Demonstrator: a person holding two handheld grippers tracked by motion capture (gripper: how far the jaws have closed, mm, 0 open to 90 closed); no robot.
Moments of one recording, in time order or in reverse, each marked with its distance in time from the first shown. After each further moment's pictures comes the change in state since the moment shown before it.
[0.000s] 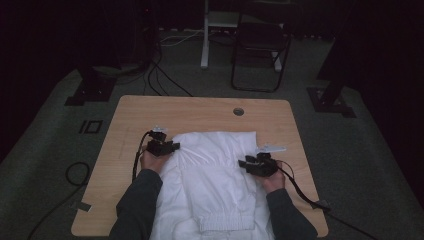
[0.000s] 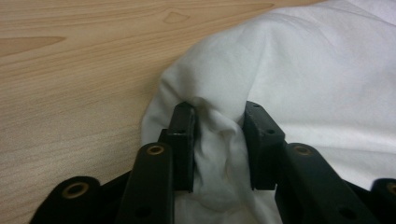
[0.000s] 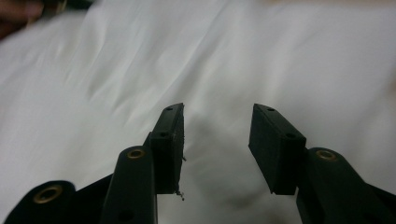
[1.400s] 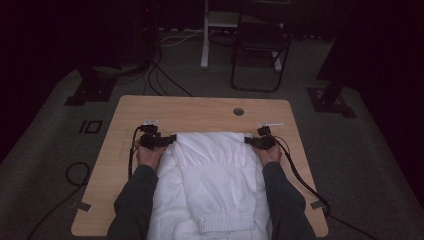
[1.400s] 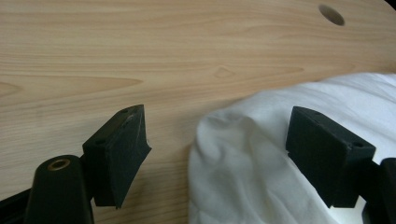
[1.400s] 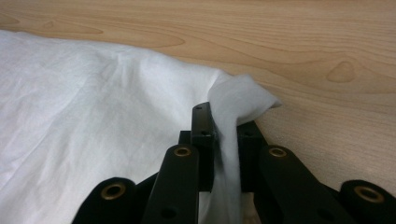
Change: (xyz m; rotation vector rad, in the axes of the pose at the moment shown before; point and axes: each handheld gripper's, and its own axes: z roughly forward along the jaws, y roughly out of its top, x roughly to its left) left arm 0.015 0.015 -0.014 -0.087 0.086 -0.124; right arm -0.083 0.049 0.060 0.063 -0.080 0.197
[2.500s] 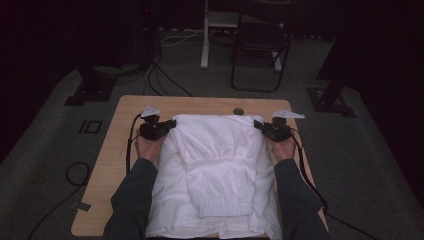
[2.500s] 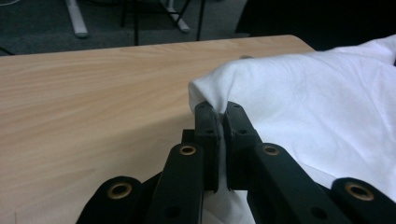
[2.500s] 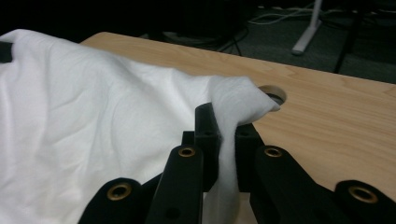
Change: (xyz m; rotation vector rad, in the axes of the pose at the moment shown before) left arm -0.035 0.036 -0.054 -0.167 -0.140 0.179; right arm 0.026 0.034 -0.090 -0.276 0.022 -0.184
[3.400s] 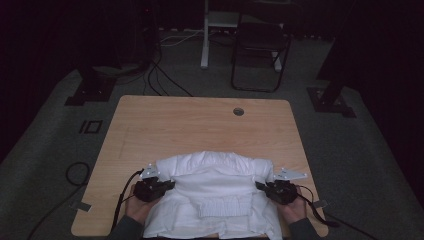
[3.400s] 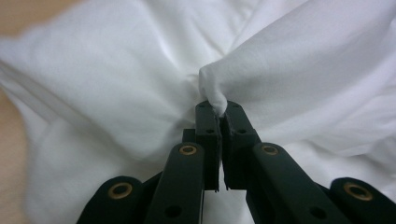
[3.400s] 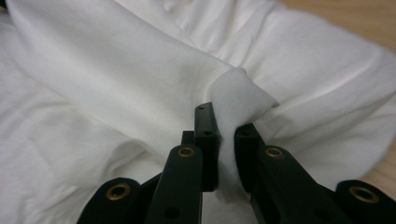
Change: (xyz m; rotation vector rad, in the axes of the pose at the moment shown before) left arm -0.055 -0.144 -0.058 0.256 -0.133 0.060; right arm 0.068 -0.143 -0.083 0.217 0.108 -0.073
